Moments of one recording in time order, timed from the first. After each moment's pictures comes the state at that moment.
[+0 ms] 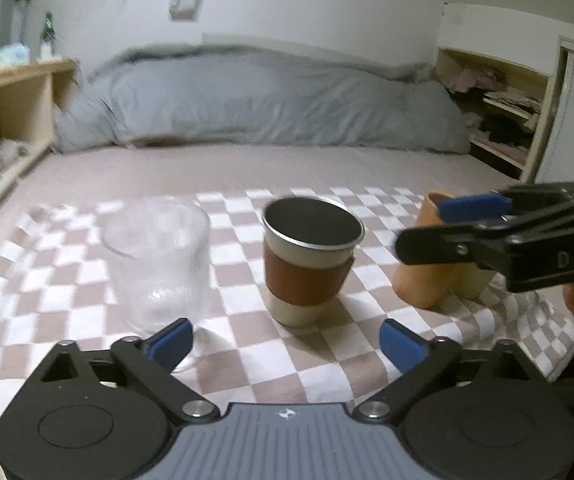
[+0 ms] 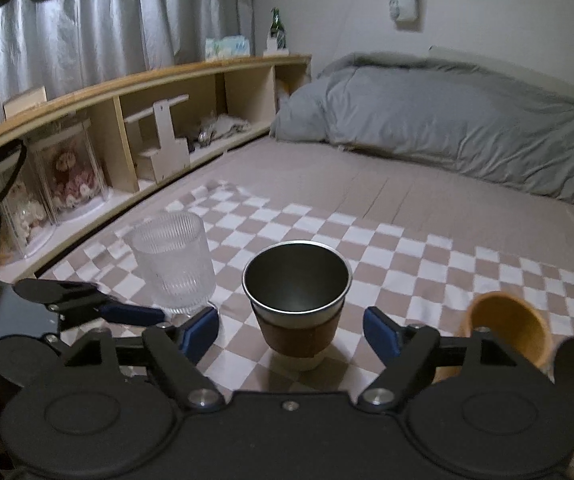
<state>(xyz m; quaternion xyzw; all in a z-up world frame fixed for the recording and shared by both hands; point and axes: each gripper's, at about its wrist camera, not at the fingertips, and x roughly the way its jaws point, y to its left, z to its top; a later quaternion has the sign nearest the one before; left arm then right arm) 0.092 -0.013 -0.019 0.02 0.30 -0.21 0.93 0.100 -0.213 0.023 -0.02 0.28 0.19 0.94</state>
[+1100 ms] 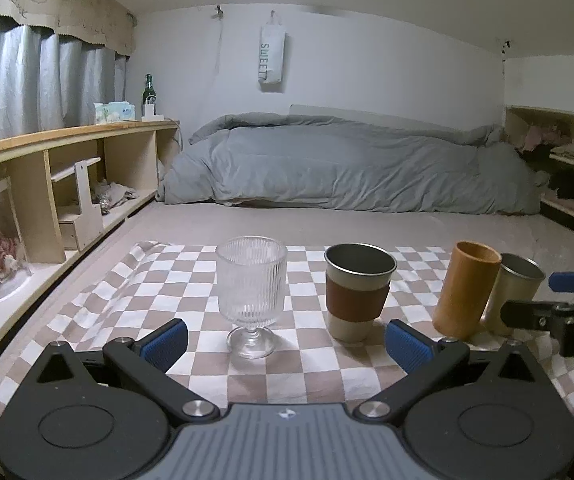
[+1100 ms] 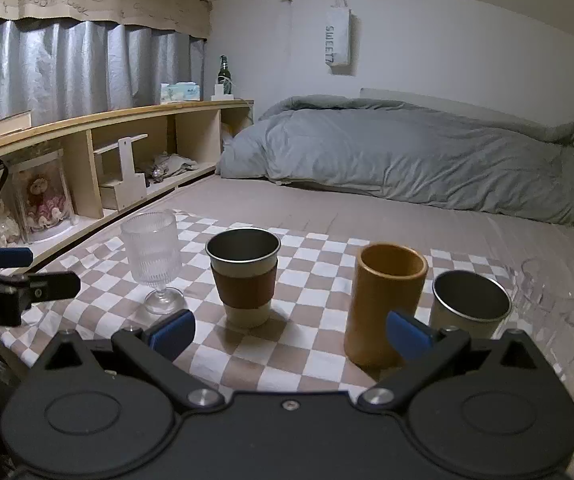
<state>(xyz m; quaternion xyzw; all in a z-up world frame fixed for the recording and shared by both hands) -0.011 -0.004 0.007 0.01 0.21 -0.07 0.98 -0.004 -0.252 0.010 -0.02 0.22 0.11 0.97</state>
